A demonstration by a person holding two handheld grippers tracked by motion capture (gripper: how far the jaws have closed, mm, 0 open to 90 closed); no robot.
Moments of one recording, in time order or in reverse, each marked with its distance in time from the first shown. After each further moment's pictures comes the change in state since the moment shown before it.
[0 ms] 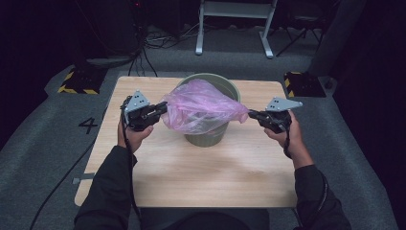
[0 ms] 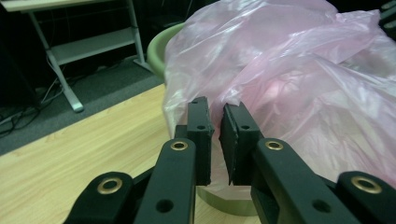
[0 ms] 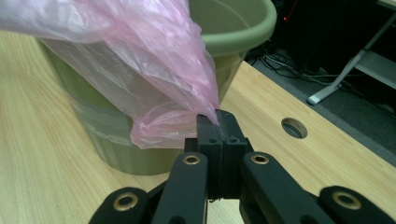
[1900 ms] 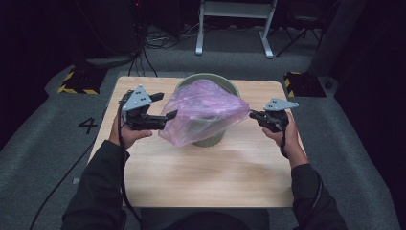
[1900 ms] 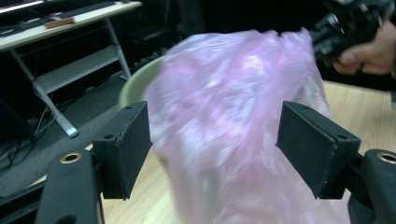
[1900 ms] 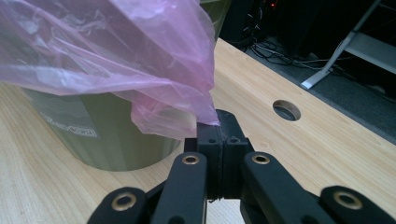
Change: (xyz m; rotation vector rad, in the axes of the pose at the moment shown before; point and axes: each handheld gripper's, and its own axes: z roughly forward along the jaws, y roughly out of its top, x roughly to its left) left arm -0.037 0.049 -0.017 0.018 -0.093 0.194; right arm -0.010 -0.017 0.018 0.022 -0.045 0.052
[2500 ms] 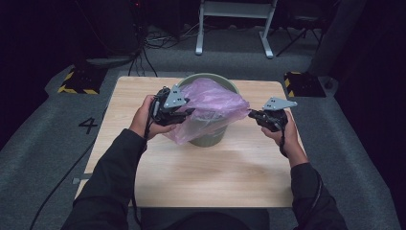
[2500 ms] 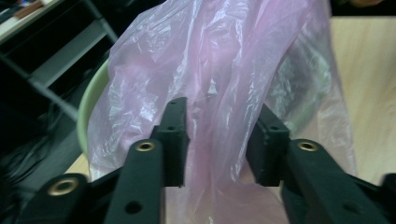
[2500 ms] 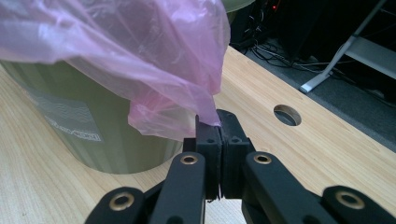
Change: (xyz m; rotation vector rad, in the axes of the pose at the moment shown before) left arm -0.011 0.019 0.048 0.182 -0.013 0.164; right arm 0.003 0.005 0.001 0.001 0.004 -0.024
